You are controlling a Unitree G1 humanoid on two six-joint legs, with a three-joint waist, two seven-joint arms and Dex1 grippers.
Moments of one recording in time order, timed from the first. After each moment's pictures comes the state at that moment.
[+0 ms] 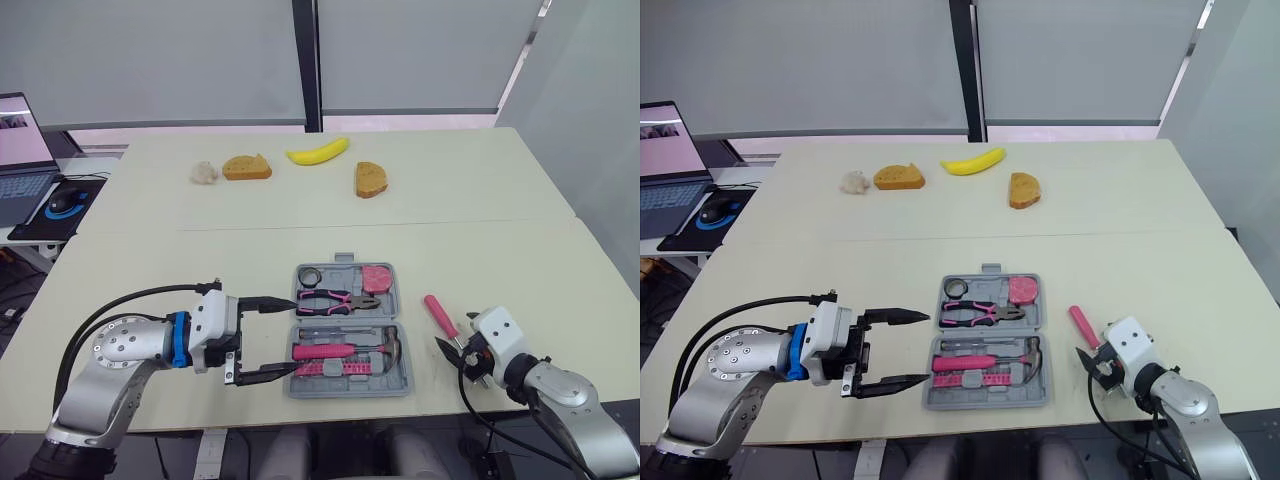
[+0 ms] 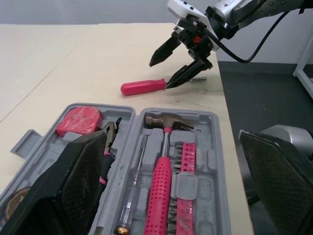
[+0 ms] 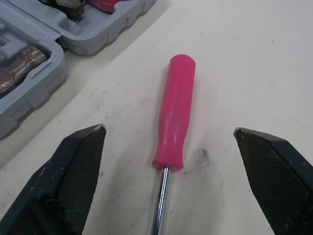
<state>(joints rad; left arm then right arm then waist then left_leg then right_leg) 0.01 0.76 0.04 -0.30 -0.50 0.10 -1.23 0.22 -0.55 -0.02 -0.37 0.10 0.42 0.50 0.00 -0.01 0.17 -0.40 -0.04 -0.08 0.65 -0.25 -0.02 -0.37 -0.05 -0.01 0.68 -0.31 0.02</state>
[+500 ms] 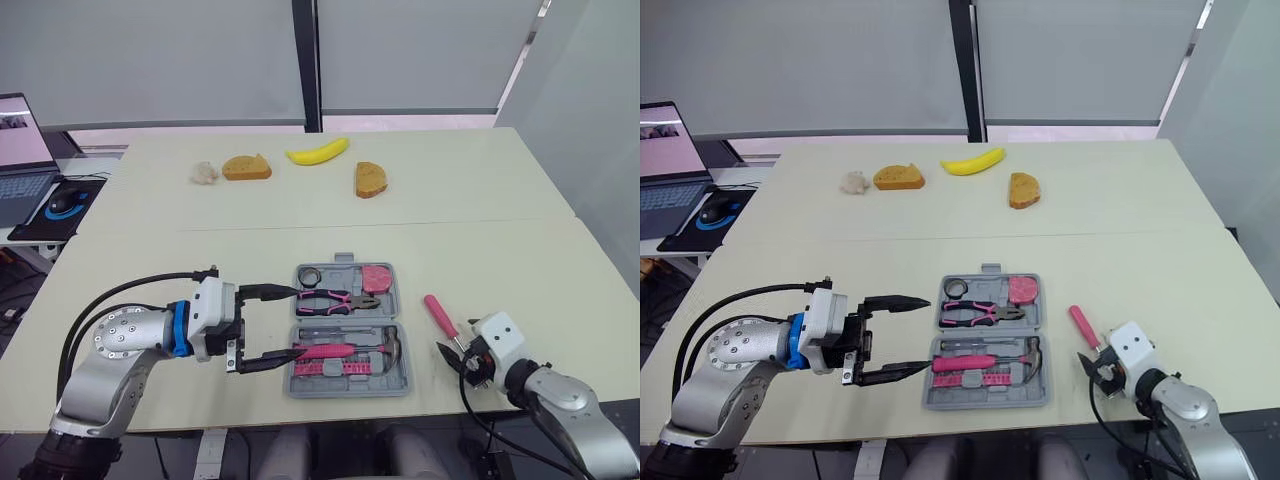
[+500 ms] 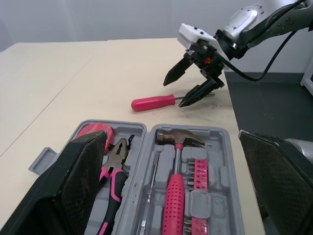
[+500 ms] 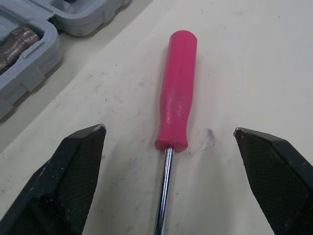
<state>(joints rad) -0.05 0.74 0.05 -0.30 -0.54 0.11 -1.24 0.22 -0.51 -0.02 -0.35 0.10 0.47 0.48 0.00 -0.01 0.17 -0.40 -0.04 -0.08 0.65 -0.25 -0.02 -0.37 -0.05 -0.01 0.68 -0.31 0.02</state>
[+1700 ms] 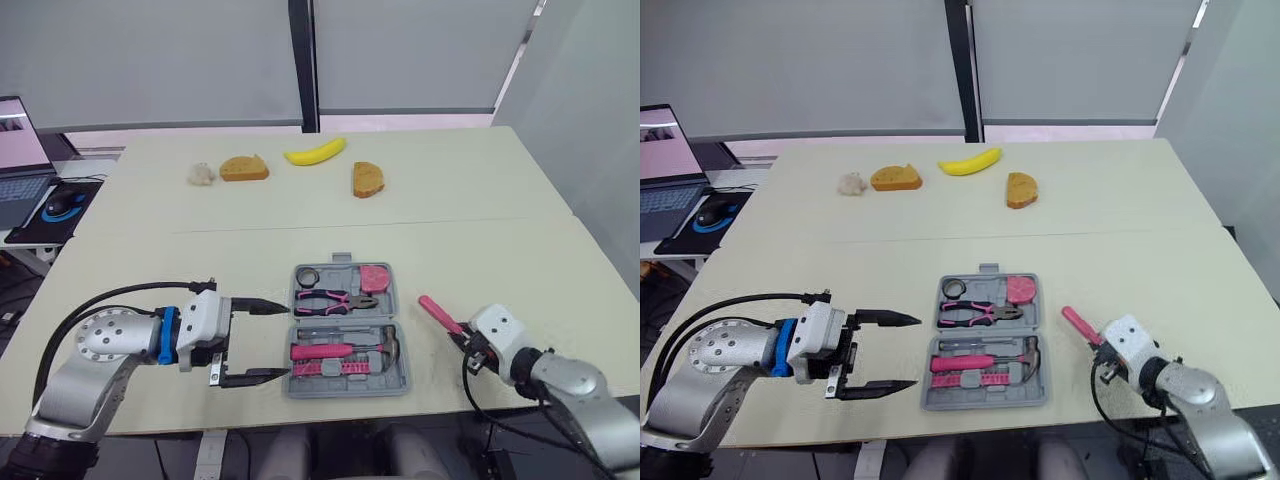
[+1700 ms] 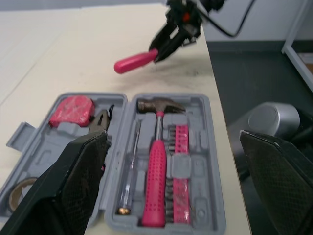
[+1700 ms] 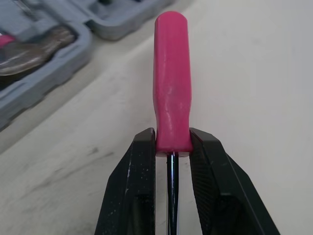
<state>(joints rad) 0.03 0.87 0.08 -0.28 -0.47 0.06 -1.32 0.13 -0.81 0.04 -0.56 0.12 0.61 0.70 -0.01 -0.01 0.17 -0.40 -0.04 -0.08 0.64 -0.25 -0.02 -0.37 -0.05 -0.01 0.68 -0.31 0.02</state>
